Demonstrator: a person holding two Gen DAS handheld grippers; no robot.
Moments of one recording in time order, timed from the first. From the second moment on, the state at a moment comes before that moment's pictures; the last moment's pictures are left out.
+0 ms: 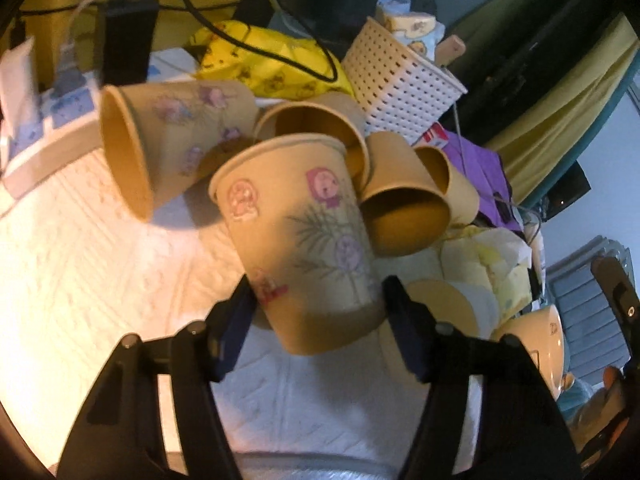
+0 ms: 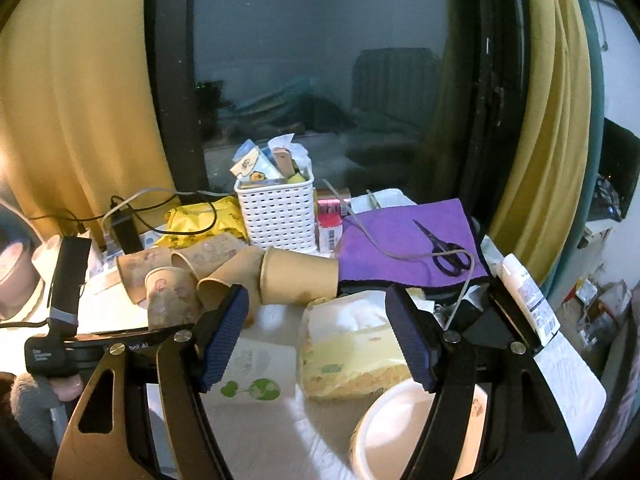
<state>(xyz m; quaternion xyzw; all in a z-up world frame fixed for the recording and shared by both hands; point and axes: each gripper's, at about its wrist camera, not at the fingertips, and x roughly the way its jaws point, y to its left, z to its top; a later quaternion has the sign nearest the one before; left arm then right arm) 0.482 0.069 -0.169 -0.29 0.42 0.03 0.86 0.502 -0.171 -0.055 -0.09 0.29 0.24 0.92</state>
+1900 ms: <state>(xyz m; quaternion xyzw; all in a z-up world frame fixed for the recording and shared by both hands) 0.158 -0.026 -0.127 0.00 0.33 -0.10 0.94 0.266 -0.110 -0.090 0.02 0.50 0.48 0.72</state>
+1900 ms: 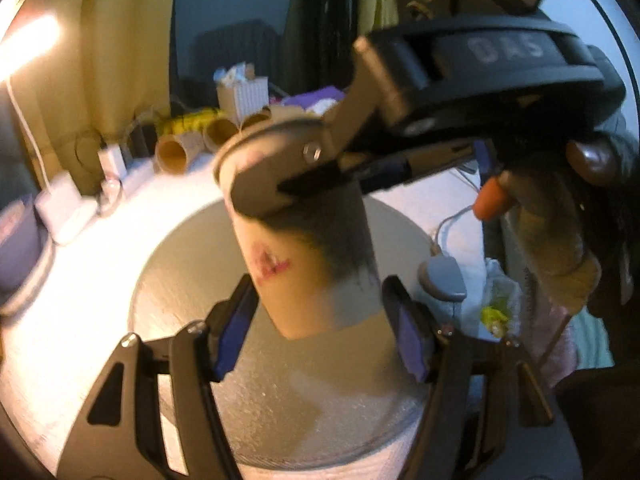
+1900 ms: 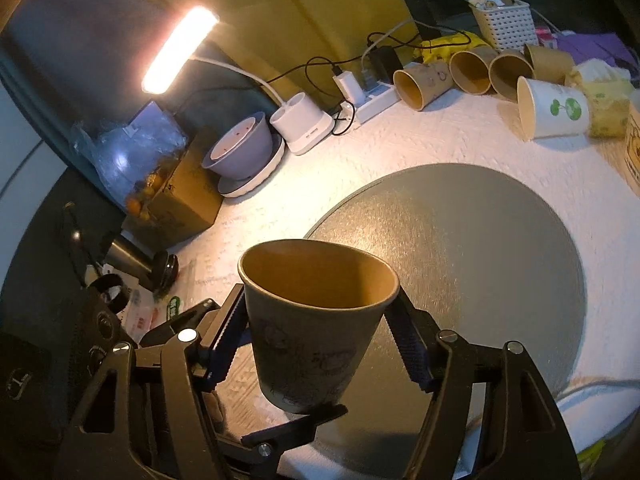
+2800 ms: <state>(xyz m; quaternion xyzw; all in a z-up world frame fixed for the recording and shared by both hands) 0.175 0.100 -0.151 -0.18 0.37 0.06 0.91 0.313 -0.046 -0.122 -0.15 0.33 0.38 0.85</state>
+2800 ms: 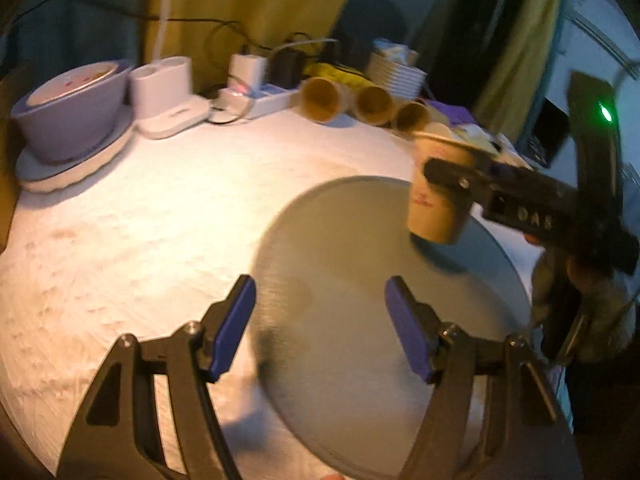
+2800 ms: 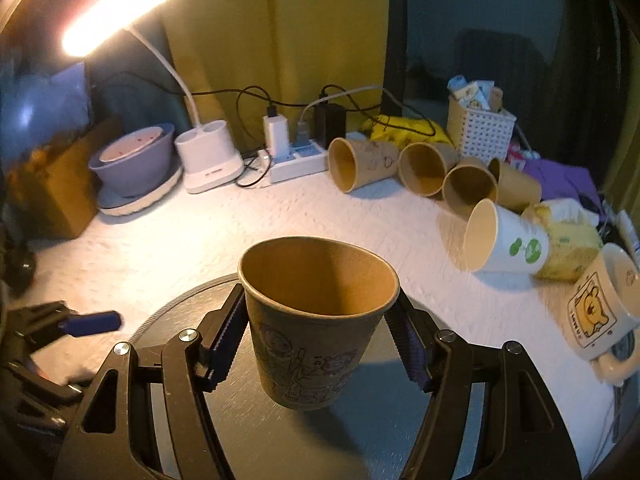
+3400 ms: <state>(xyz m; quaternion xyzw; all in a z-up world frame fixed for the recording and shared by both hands) 0.169 0.100 -0.151 -0.19 0.36 0.10 0.91 0.286 -0.049 -0.139 -0.17 0.32 0.36 0.86</state>
